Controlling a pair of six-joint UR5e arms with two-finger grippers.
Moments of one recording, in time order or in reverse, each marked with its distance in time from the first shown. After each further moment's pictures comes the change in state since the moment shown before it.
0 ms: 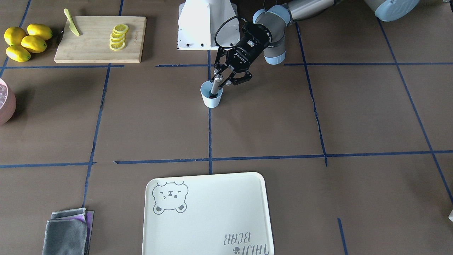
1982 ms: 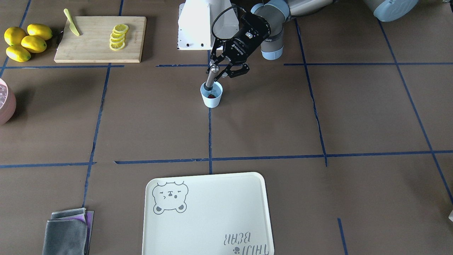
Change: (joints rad) left arm -0.010 -0.001 -0.112 0.049 -0.004 0.001; right arm 0.000 -0.005 0.003 -0.001 0.006 0.000
